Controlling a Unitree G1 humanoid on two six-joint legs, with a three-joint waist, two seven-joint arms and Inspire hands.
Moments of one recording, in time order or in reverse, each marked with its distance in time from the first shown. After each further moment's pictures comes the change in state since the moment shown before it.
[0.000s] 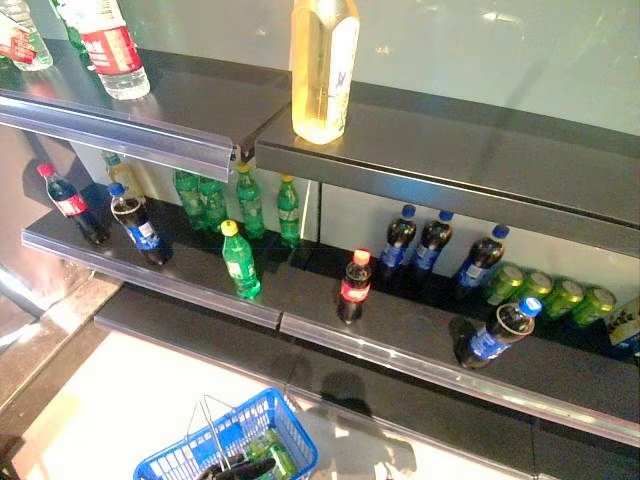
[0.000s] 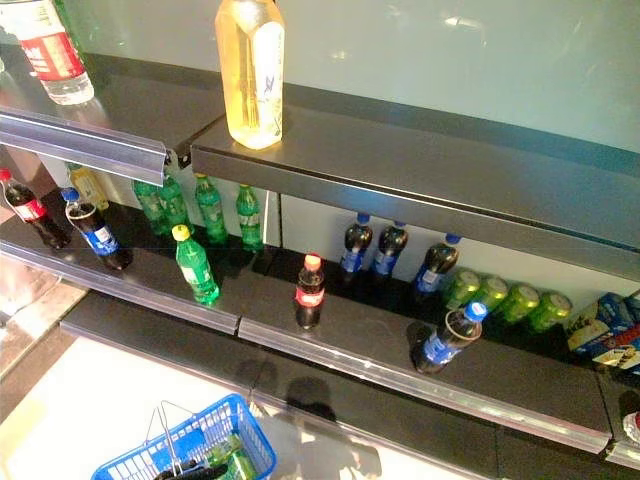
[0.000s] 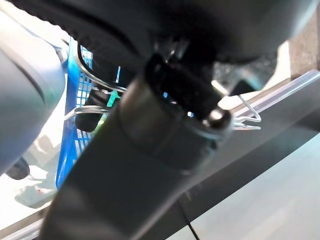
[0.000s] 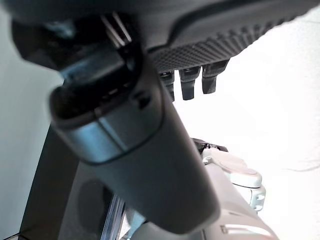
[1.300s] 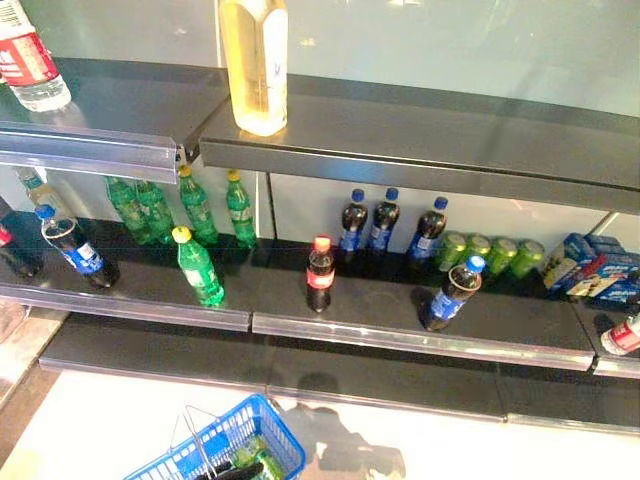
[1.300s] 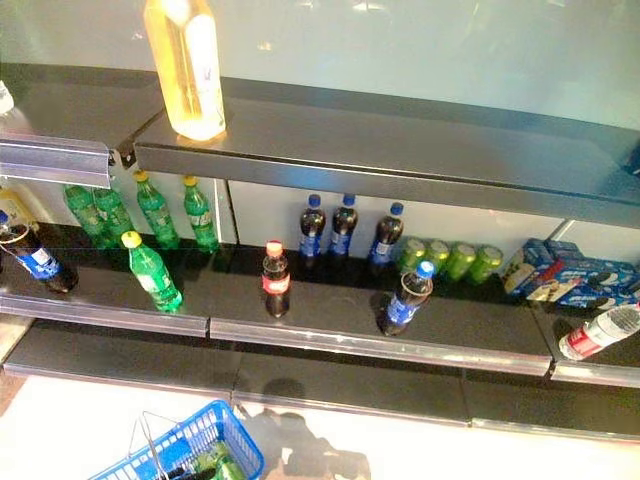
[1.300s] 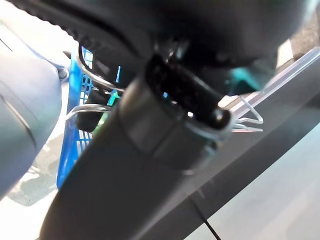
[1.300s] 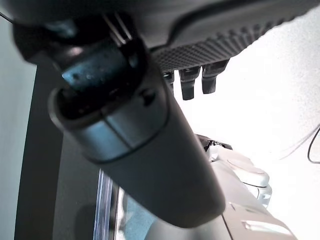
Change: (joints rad) left arm -0.005 0.026 0.042 0.029 -0.021 0.019 0.003; right arm -0.018 -0.005 0.011 0.018 -0.001 0.006 0.032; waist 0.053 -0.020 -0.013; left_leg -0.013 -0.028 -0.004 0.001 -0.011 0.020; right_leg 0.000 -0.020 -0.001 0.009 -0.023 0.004
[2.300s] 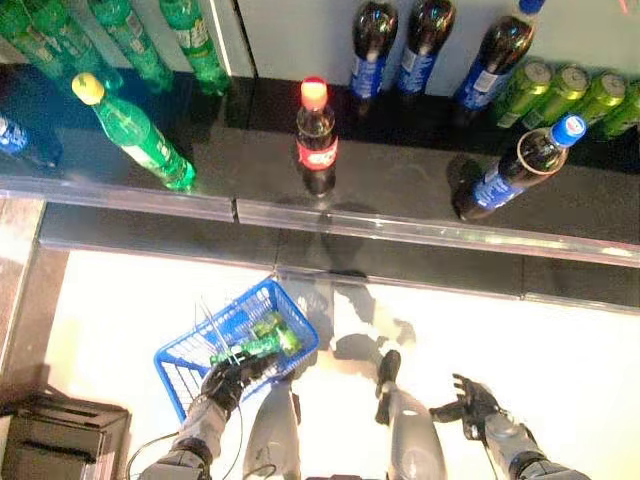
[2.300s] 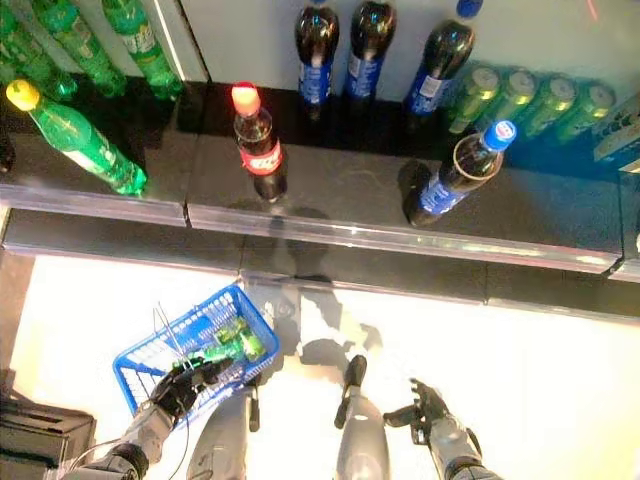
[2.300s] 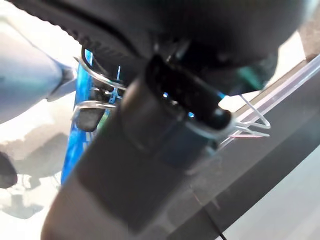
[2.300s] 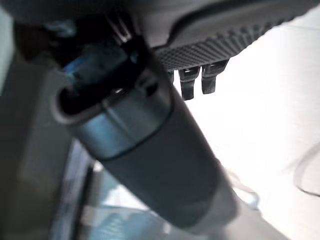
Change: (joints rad) left arm -0.324 0.004 -0.093 -0.092 -0.198 -0.032 0.004; right arm -0.278 -0.076 0.056 -0.100 0.056 -0.157 -0.093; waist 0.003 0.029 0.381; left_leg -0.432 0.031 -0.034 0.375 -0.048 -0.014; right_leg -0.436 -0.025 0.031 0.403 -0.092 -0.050
